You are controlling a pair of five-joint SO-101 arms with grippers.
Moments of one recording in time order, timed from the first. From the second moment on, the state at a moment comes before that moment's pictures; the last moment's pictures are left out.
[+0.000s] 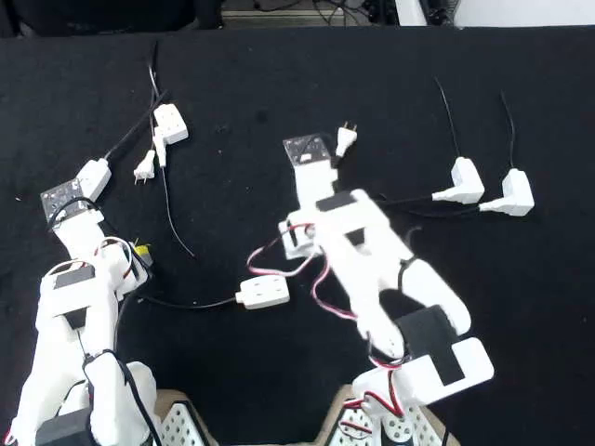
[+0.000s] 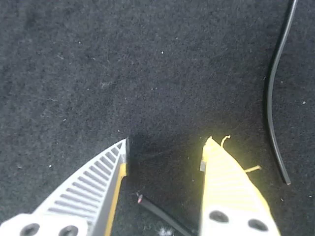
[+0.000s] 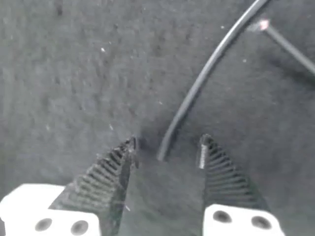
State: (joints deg) left arm -24.0 -34.2 70.7 32.3 5.4; right arm -20.8 0.8 40.7 43.5 -6.1
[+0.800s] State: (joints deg) left arm -24.0 -34.2 70.7 32.3 5.4; right arm -13.4 6.1 32.2 57.7 1.6
